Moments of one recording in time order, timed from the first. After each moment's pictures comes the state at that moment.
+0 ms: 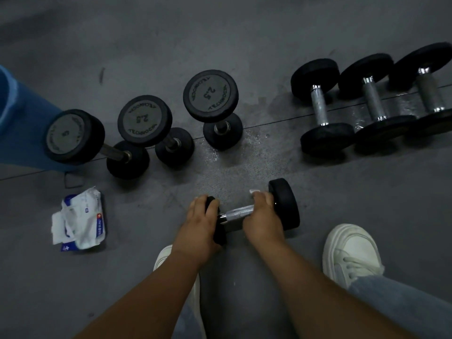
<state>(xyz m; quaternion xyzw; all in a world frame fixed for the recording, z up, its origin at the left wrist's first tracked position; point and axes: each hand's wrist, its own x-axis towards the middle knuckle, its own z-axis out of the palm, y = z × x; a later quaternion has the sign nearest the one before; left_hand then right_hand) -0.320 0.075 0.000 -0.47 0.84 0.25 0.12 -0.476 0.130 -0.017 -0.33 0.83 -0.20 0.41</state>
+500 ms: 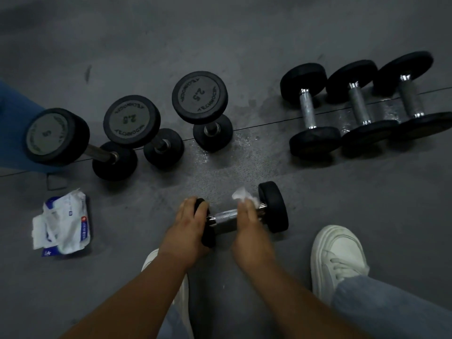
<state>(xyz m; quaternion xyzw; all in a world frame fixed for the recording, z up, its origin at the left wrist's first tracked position) -0.317 0.073 -0.005 -0.47 0.84 0.24 0.10 -0.464 0.156 -0.017 -0.44 0.81 -0.12 0.38</state>
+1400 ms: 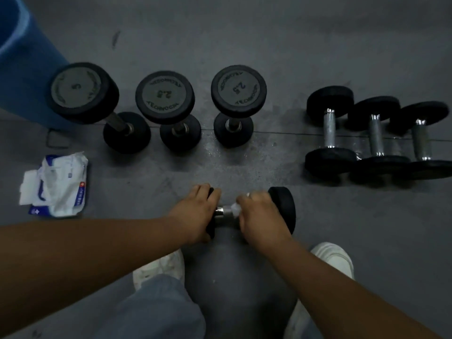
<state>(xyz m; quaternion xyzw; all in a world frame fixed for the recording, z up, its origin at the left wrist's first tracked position) -0.319 0.044 0.003 -0.39 0.86 0.23 0.21 -0.489 0.113 0.017 -0.65 0.71 -0.04 0.27</state>
